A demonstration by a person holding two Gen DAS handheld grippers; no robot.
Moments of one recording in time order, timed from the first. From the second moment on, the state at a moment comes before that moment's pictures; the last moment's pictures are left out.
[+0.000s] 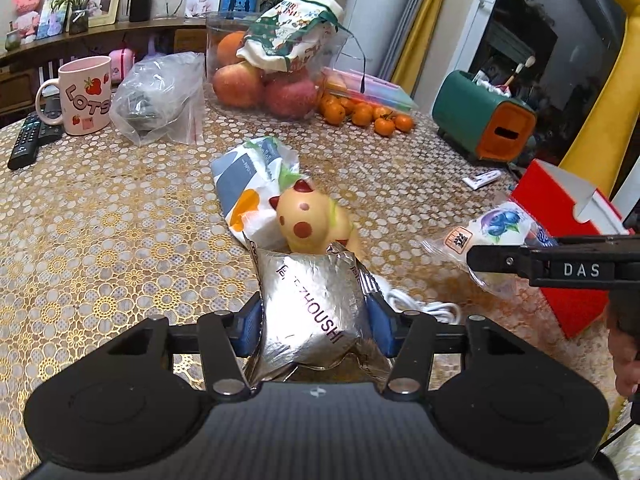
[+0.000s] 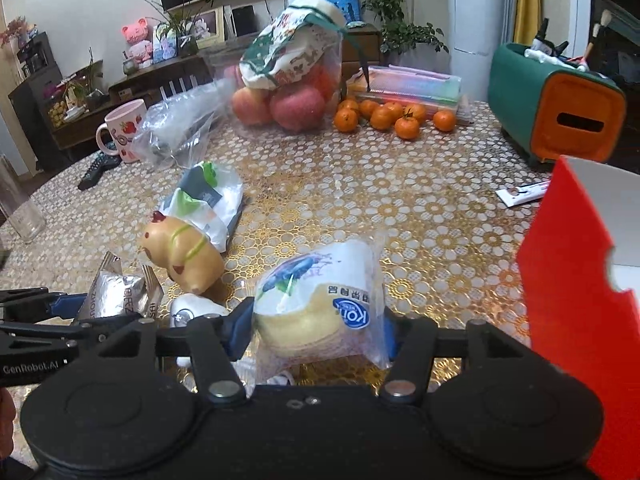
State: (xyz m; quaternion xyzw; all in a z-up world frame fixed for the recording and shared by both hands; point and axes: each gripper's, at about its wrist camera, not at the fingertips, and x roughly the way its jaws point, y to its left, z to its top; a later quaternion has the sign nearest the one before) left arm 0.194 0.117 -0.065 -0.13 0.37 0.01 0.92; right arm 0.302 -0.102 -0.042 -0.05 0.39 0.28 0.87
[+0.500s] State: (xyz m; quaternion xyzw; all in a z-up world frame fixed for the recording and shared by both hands) left arm 0.167 0.072 -0.021 -0.13 0.35 -0.01 0.93; right arm 0.259 -0.154 -0.002 -0.02 0.38 0.28 0.88
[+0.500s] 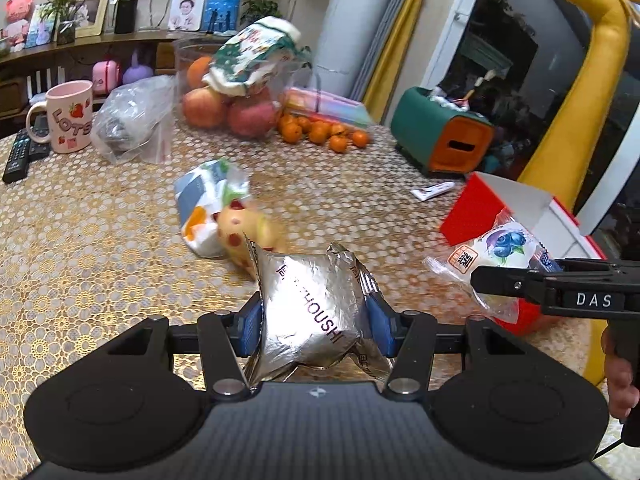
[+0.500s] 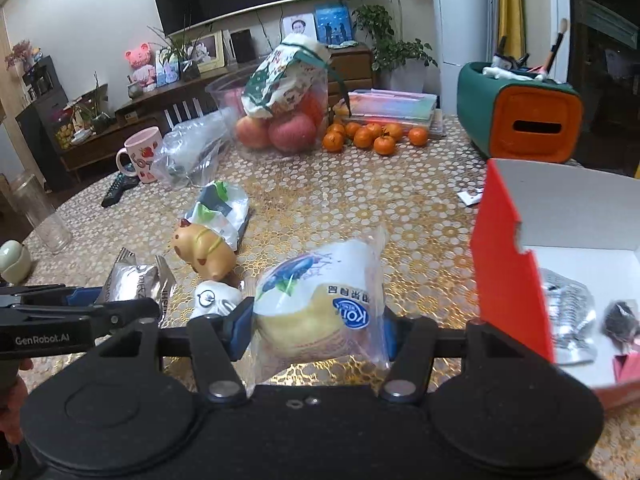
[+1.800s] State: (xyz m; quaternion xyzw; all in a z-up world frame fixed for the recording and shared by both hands) left arm 0.215 -0.128 0.037 -0.06 0.34 -0.15 0.93; right arm 0.245 -0.352 0.042 0.04 0.32 0.17 0.93
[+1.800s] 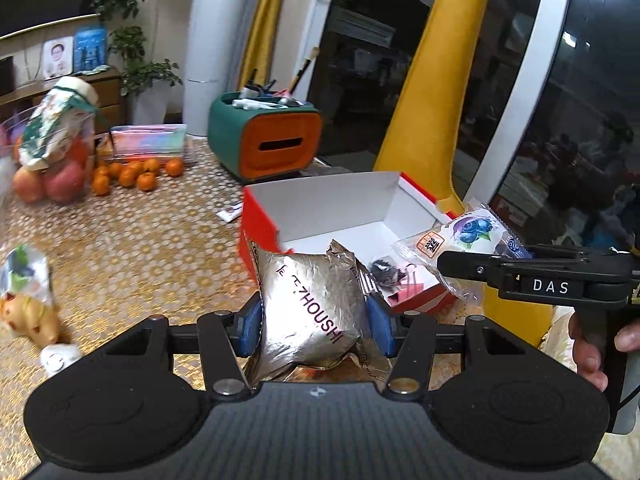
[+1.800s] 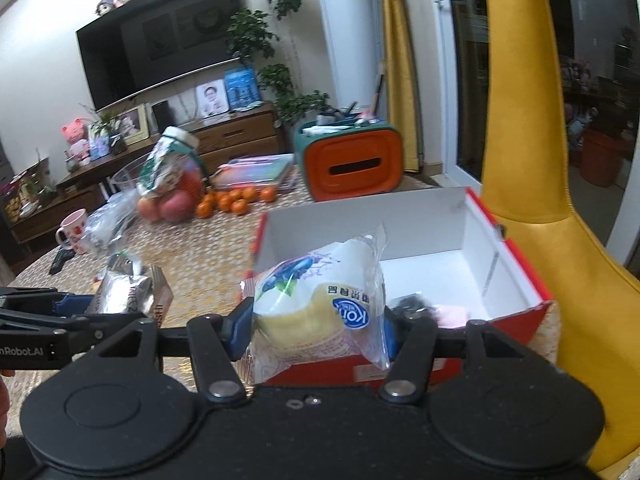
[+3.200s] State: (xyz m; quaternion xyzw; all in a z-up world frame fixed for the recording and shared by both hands) left arm 0.373 -0.244 -0.030 0.05 0.44 -0.17 0.88; right arm 0.419 -0.367 -0.030 -0.03 0.45 0.11 0.89
